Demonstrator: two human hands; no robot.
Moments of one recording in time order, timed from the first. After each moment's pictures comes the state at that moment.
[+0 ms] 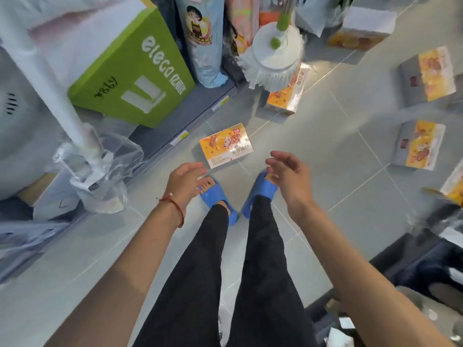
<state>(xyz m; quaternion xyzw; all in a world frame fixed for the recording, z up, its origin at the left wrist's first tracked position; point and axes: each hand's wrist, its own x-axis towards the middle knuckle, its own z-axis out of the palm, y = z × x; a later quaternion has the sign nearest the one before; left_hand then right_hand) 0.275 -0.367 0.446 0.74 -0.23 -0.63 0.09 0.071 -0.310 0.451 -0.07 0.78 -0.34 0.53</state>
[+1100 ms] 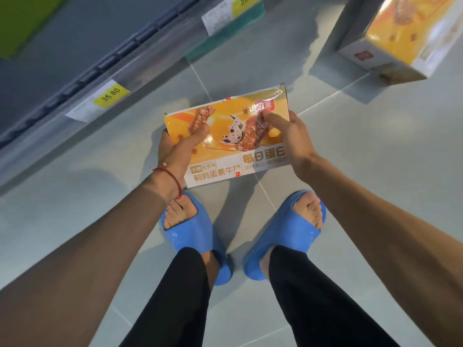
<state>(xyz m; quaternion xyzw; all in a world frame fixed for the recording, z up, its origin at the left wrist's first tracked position) 0.263 -0.412 -0.101 0.77 -0.14 -0.60 0.20 0.042 -0.415 -0.095 -0.20 0.75 -0.15 0.61</state>
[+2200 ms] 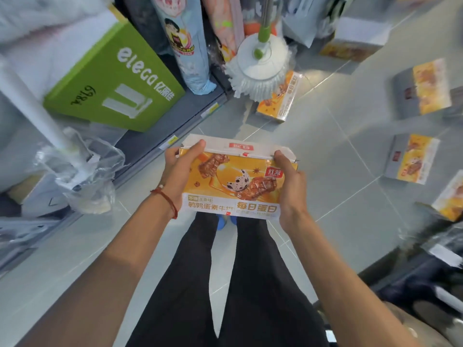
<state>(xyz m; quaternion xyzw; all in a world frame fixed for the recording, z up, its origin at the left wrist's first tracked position) 0.200 -0.384 0.452 0.73 -0.18 -0.64 0.17 0.003 -0.306 0.452 0.03 0.76 -0.33 0.56</state>
